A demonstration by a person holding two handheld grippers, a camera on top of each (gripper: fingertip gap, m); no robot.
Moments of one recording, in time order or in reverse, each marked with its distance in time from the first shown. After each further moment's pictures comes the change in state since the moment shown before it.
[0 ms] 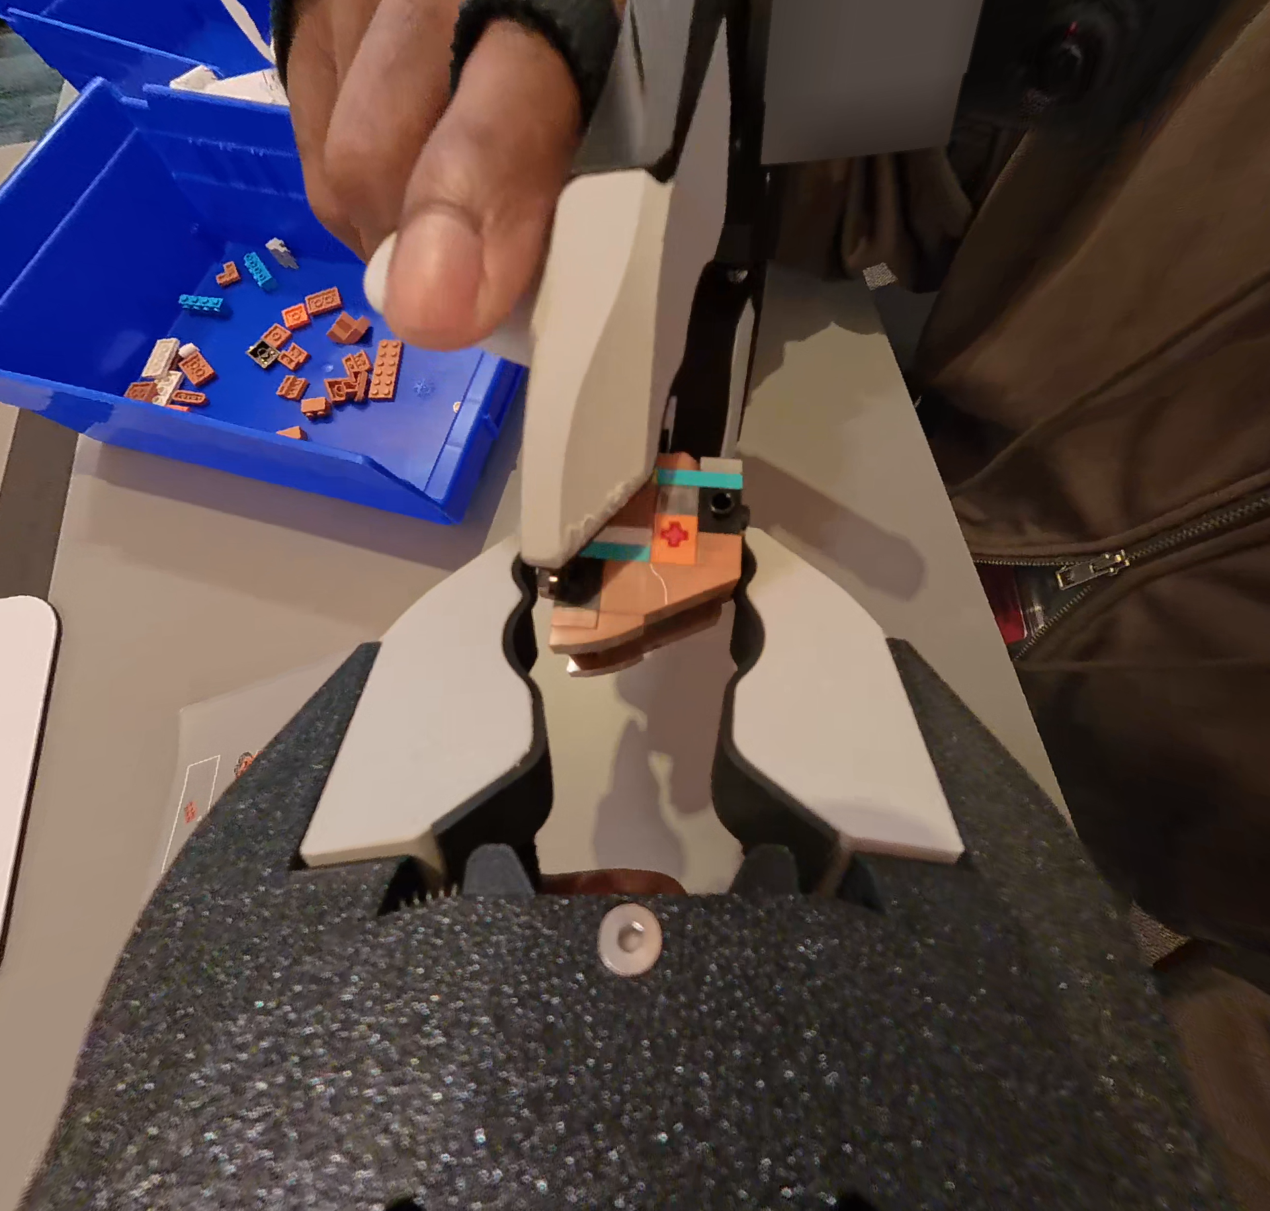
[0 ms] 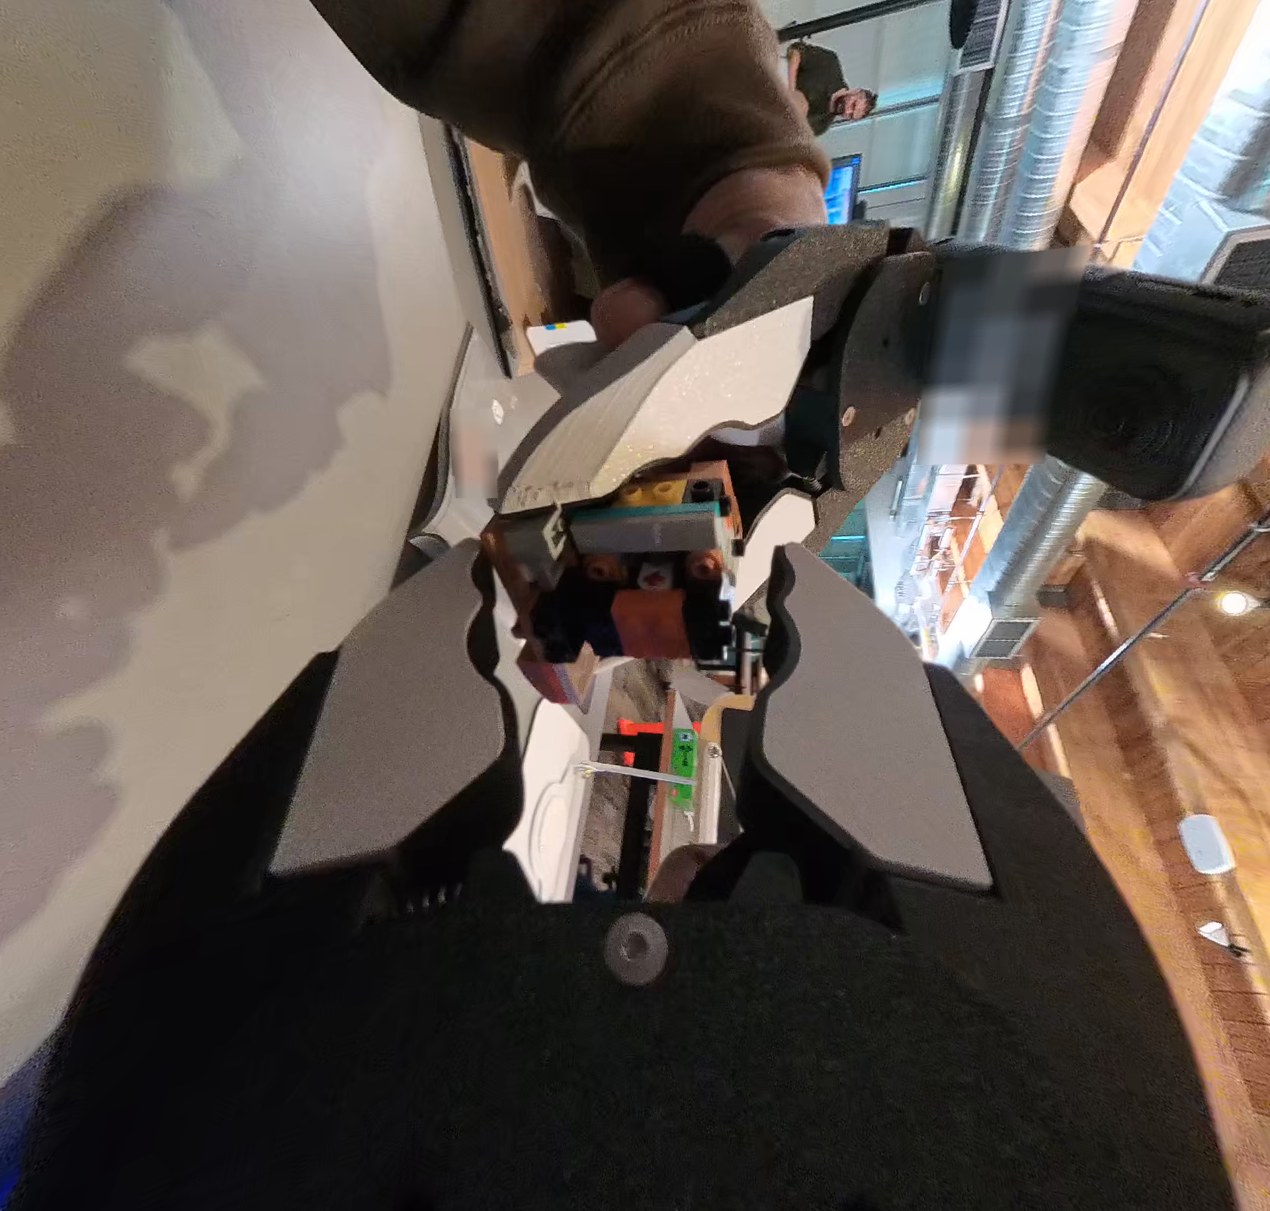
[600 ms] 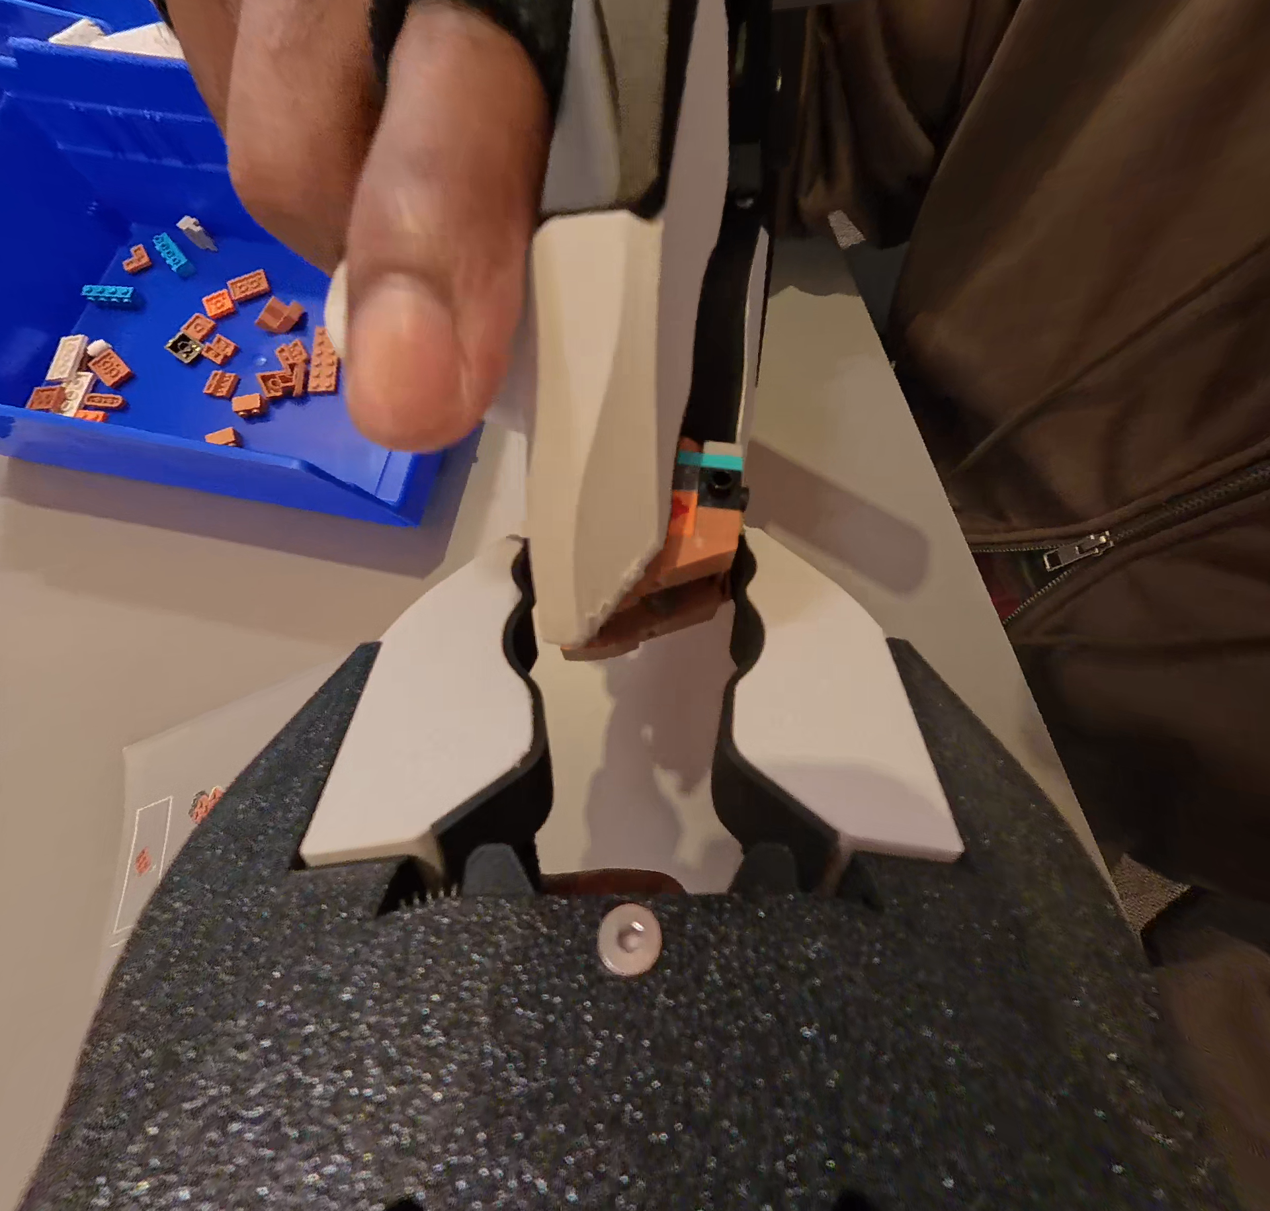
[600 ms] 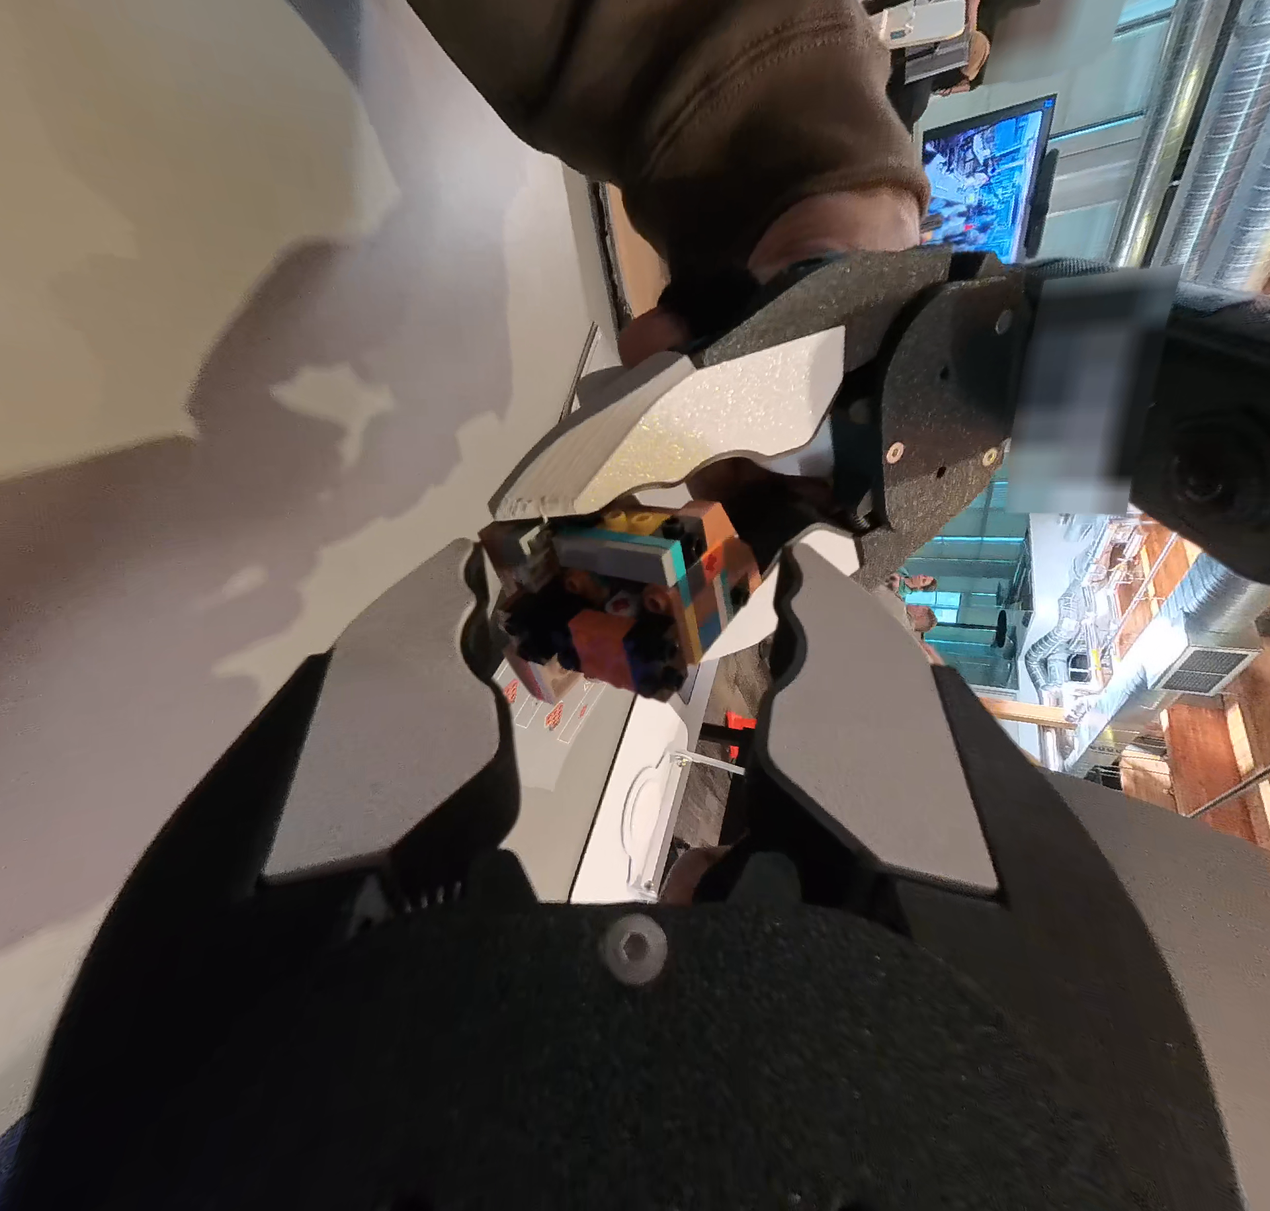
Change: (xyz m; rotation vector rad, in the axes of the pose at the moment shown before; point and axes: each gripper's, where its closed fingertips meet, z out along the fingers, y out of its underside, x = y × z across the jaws) left arm 0.007 0.009 0.017 -0.039 0.071 0.030; right arm -0.022 -0.004 -0.005 -0.024 -0.215 0.066
